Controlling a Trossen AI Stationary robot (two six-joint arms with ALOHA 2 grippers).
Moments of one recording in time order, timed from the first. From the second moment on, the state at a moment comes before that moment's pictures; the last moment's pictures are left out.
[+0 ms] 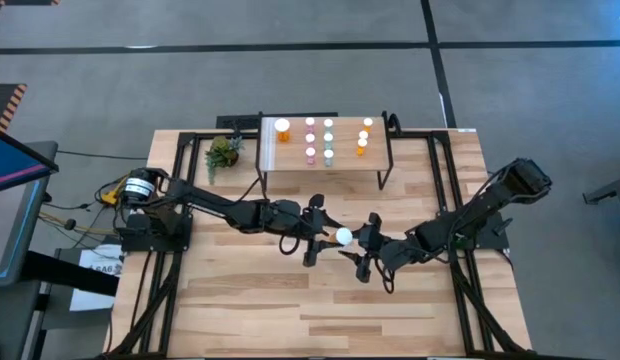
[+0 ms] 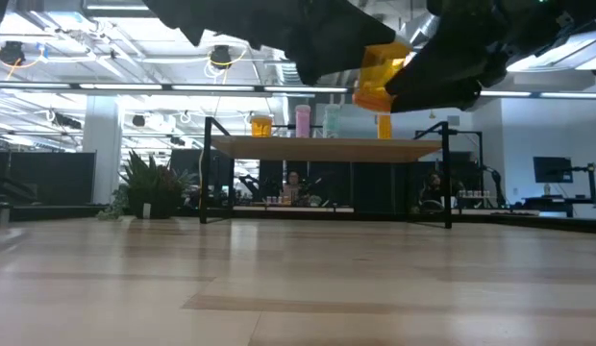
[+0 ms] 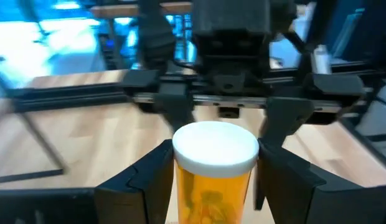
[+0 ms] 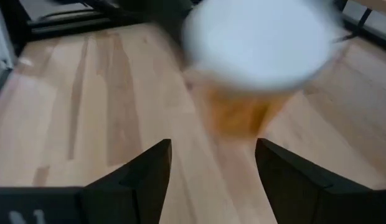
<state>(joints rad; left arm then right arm) -0.11 1.75 1.05 0.44 0.00 0.03 0.47 1.42 0.66 0.22 0.65 0.42</state>
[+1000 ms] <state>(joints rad) 0.00 1.37 0.81 0.47 -0.88 0.01 0.62 1.25 0.66 -0.02 0.84 0.53</state>
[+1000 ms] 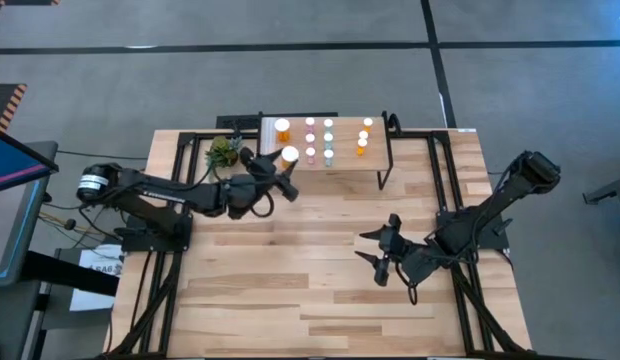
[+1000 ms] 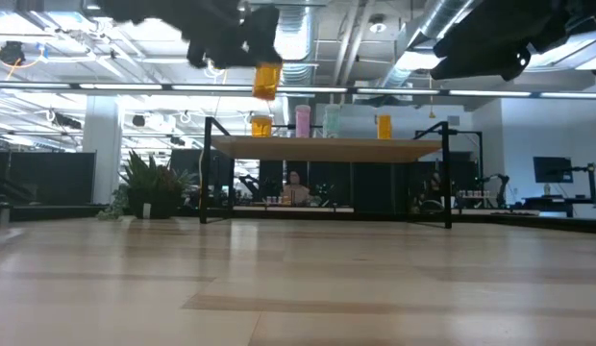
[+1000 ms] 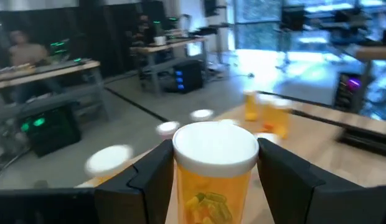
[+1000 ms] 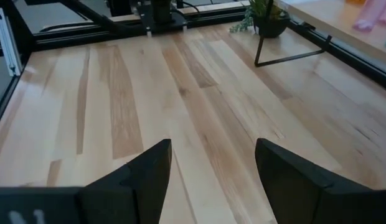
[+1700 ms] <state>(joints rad) 0.18 1.38 0.58 0.78 -0.76 -0.15 0.60 1.25 0.66 -0.02 0.84 0.53</state>
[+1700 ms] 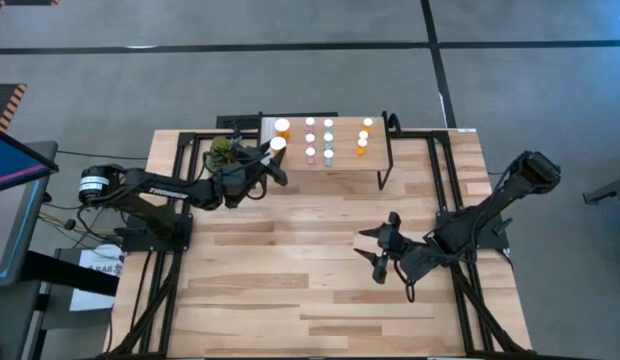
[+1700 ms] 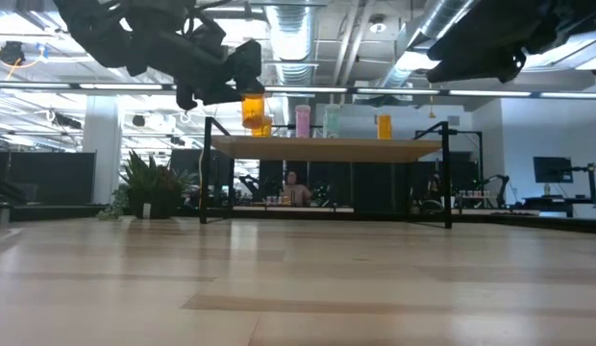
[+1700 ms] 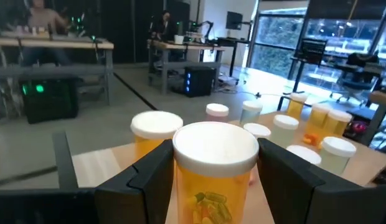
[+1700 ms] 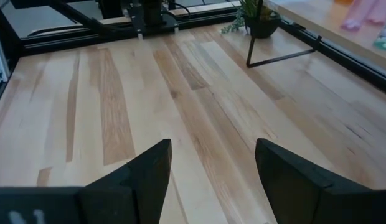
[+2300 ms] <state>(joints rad) 0.23 1.38 0.58 0.73 -0.67 -0.18 0.60 1.25 0.66 -0.02 0.84 0.53</state>
